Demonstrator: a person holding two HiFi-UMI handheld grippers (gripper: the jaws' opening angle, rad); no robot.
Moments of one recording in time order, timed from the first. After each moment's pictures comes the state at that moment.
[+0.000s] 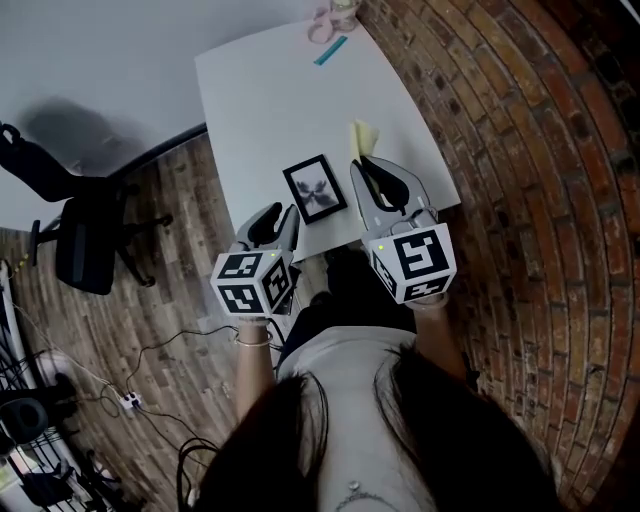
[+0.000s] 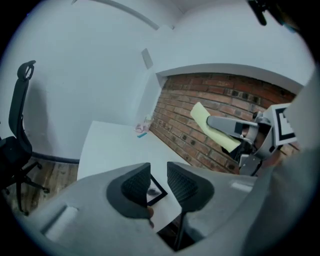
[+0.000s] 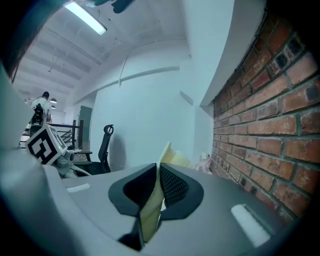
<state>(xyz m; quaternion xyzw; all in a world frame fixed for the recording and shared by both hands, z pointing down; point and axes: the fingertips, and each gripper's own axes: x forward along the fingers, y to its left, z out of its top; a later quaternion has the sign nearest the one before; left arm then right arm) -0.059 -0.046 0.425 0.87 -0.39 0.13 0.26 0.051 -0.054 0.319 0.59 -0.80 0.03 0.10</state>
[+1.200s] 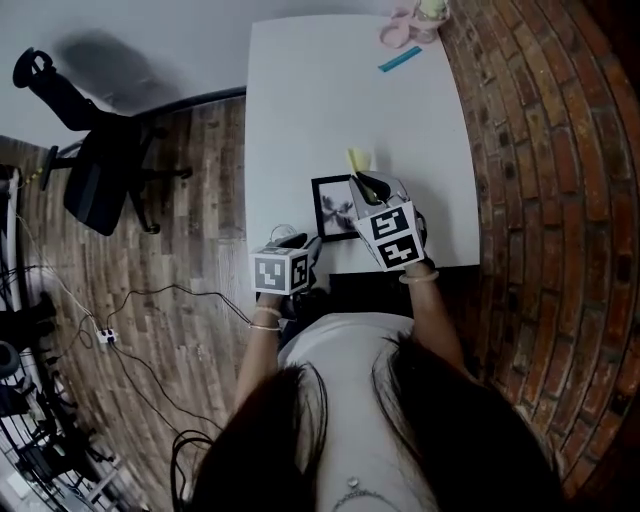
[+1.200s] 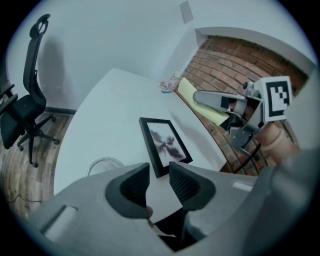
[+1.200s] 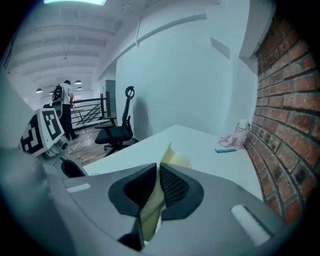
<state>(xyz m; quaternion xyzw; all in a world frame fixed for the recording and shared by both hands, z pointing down) -0.046 -0.051 0.590 0.76 -0.40 0.26 0.45 0.031 -0.164 0.497 0.42 -0.85 0.11 0.29</state>
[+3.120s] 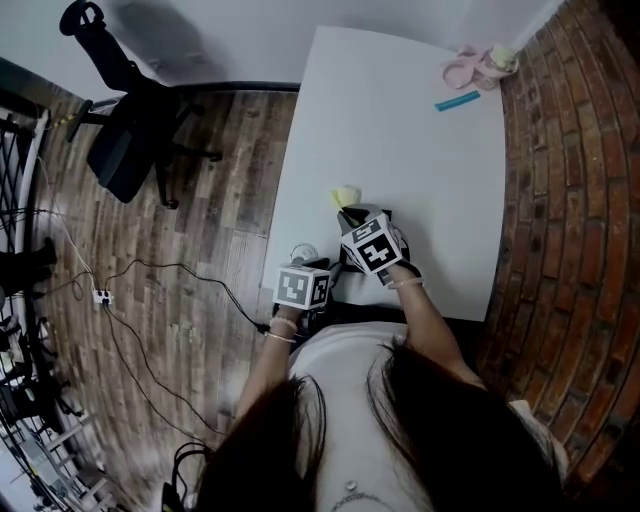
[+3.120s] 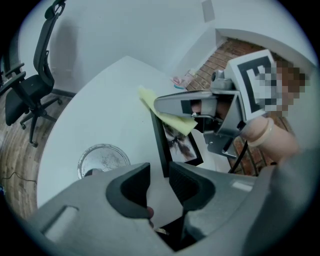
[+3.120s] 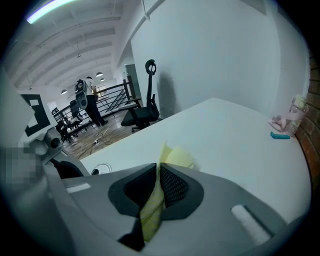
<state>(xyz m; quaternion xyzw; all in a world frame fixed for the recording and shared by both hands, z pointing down) -0.051 -0.053 0.621 0.71 -0.41 0.25 0.51 -0.068 -0.170 0.597 0.24 -0.87 0.17 0.39</state>
